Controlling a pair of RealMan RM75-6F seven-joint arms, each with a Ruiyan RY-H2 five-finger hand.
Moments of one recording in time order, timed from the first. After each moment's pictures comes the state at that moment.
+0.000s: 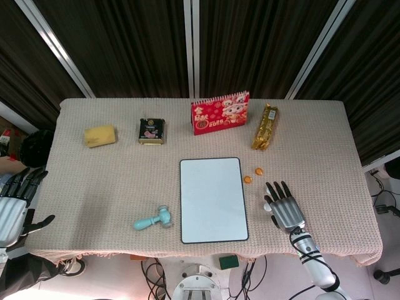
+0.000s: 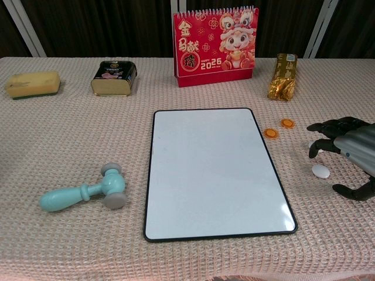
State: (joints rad) left arm -0.06 -0.99 0.00 -1.67 1.66 1.59 -0.06; right arm 0.29 -1.51 0.04 -1.60 -1.35 1.12 -0.71
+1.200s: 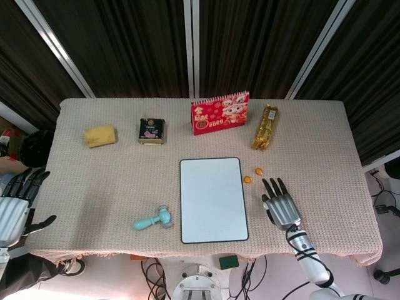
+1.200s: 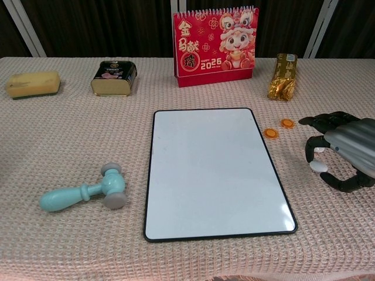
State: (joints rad) left arm -0.06 -0.99 0.01 -1.67 1.66 1.58 -0.06; right arm 0.33 -1.56 0.02 -1.54 -1.36 1.17 -0.67
